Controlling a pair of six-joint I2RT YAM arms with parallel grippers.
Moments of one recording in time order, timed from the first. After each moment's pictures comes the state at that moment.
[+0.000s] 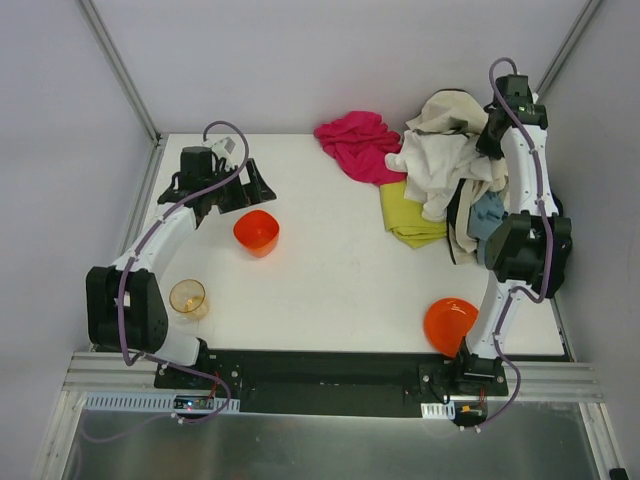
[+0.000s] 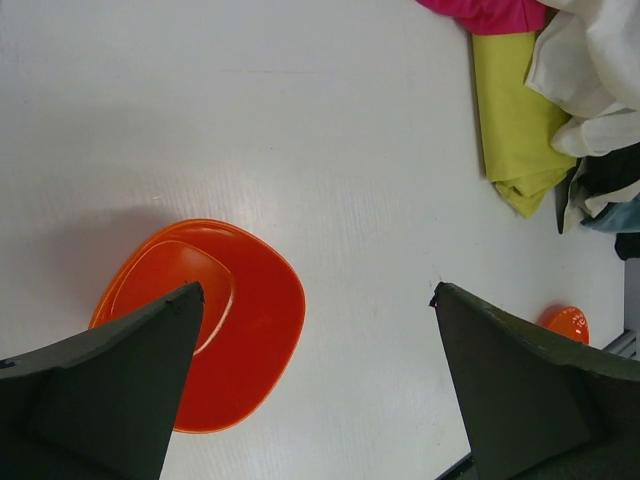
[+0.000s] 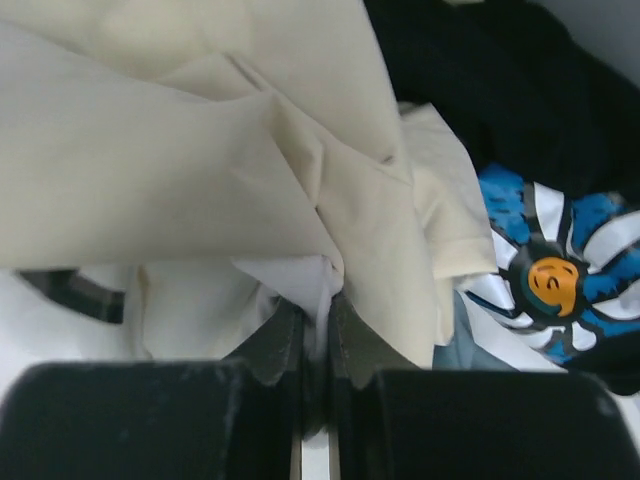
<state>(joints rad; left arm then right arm) -0.10 1.45 1.10 -0.31 0.48 -0.44 -0.05 2.07 2.26 -1.08 0.28 0.33</state>
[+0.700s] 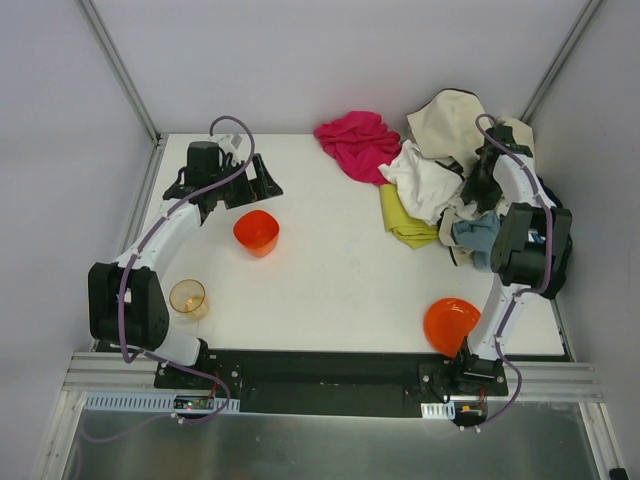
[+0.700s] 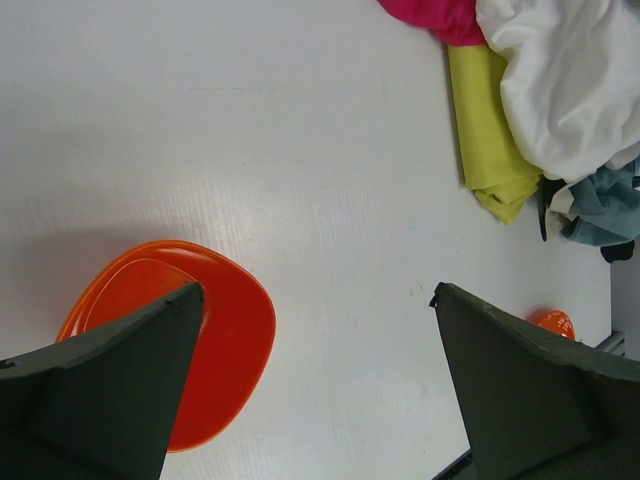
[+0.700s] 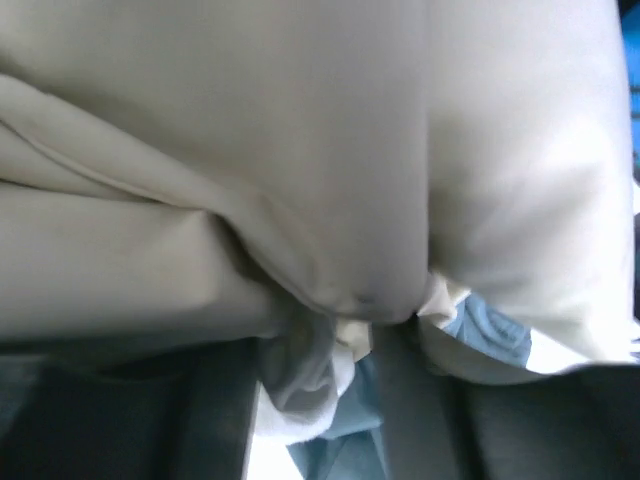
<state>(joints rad) -0.14 1.48 1.15 -0.31 0.48 -0.47 -0.11 2.04 1.73 -0.90 0.17 0.36</state>
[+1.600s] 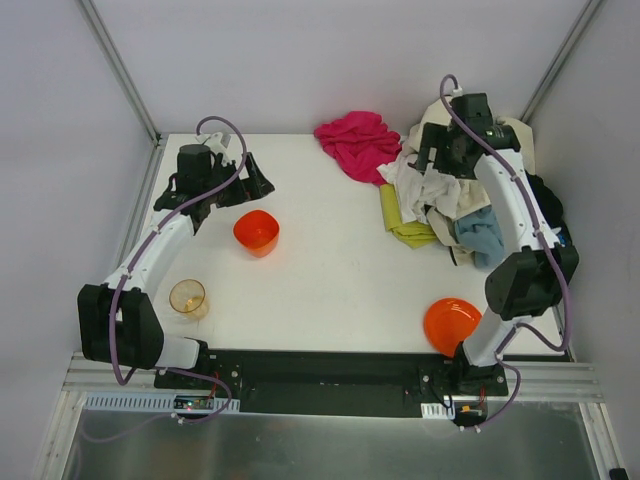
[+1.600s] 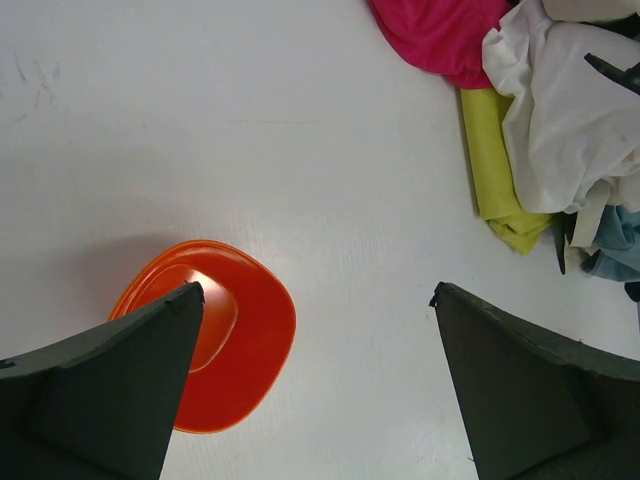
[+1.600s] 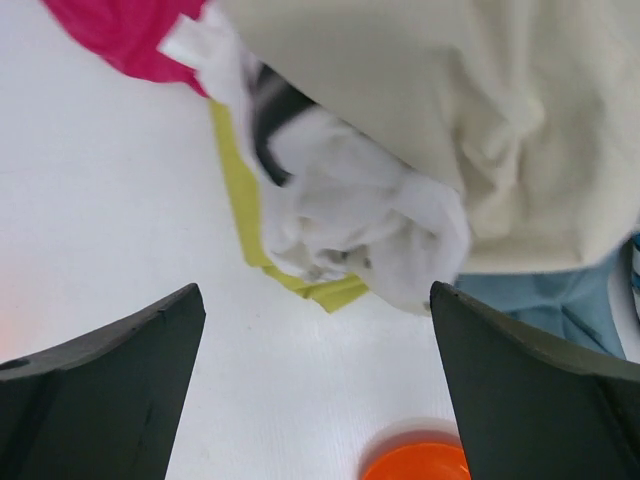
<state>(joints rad) -0.14 1.37 1.10 -0.28 0.36 -0.46 0.14 1.72 1.78 -0.98 0.10 0.27</state>
